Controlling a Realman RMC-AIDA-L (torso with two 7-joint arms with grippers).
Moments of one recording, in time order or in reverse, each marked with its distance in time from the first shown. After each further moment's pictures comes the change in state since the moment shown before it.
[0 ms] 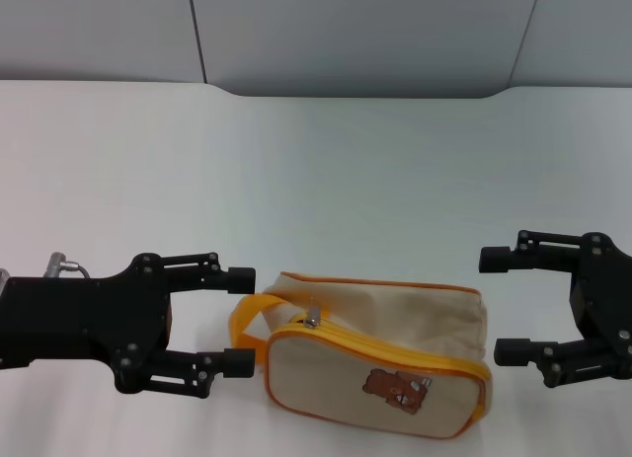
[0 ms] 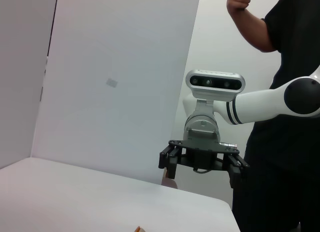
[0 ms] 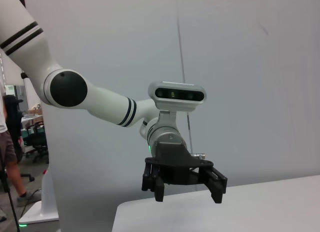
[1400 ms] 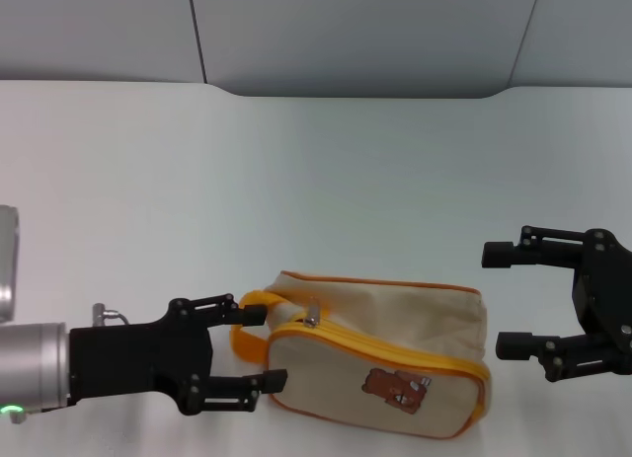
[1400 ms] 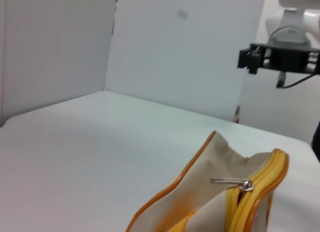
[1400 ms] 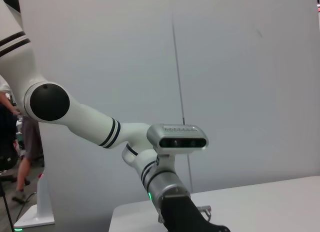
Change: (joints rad) left arm 0.071 -0.104 0.010 -0.018 0.103 -0.323 0.111; right arm -0.002 0.000 0.014 0.000 0.000 0.001 0.008
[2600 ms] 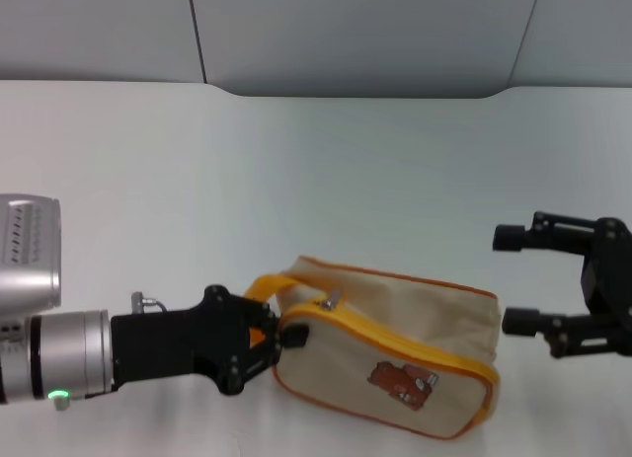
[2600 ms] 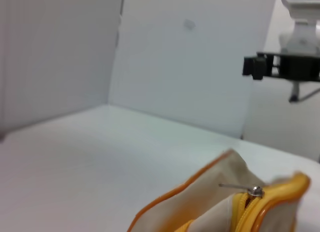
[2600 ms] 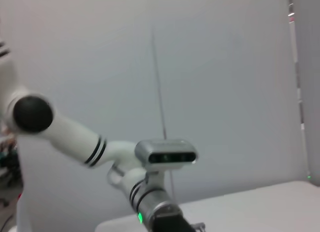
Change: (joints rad) left arm -0.073 -0.012 -0.009 -0.128 -0.048 -0.067 0.052; right arm -0.005 0.001 0.058 0.017 0.000 0.010 0.029
